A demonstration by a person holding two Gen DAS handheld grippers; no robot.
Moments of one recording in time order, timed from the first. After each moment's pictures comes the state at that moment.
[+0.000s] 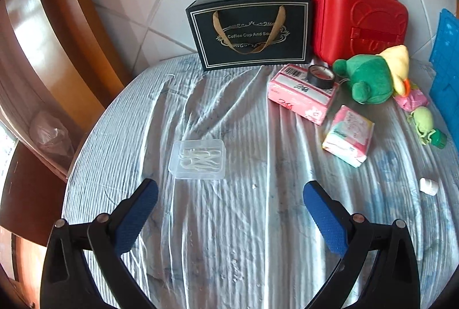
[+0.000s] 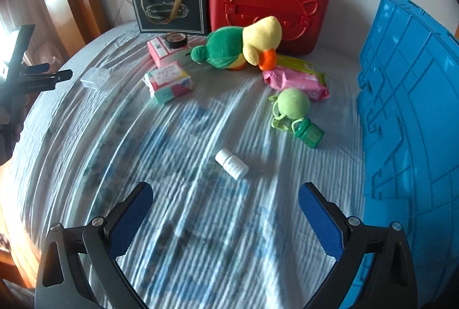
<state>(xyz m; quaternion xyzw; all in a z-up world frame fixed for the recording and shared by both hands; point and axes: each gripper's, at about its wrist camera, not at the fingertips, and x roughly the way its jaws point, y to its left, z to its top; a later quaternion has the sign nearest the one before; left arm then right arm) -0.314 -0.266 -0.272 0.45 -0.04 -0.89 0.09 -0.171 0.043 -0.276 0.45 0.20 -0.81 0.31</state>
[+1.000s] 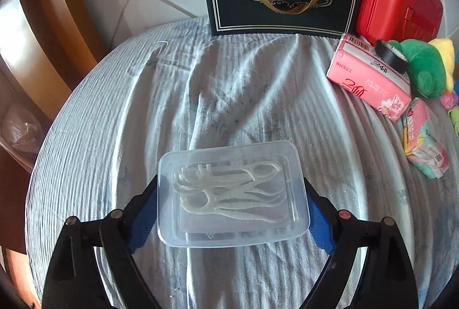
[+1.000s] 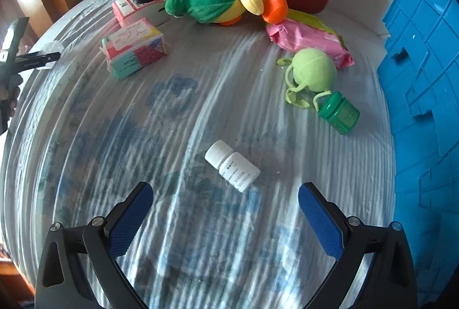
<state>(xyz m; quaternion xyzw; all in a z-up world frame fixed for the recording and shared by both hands) -0.365 -0.350 -0.367 0.47 -0.01 -0.88 0.05 -0.222 0.001 -0.371 0.51 0.23 -0.78 0.26</state>
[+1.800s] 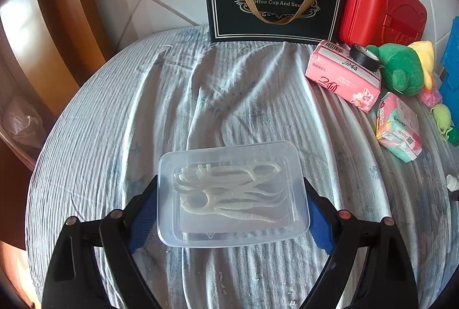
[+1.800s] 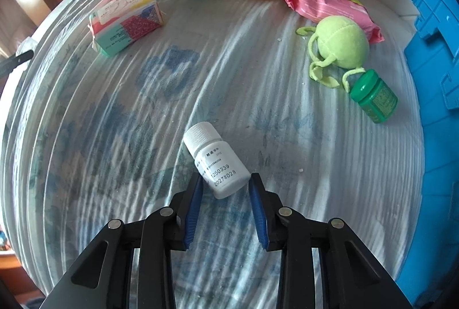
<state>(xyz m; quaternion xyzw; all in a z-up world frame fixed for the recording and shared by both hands) -0.328 -0.346 -0.356 0.45 0.00 -0.89 0.05 -0.235 0.000 -0.401 0.57 0.22 -0.75 0.28</state>
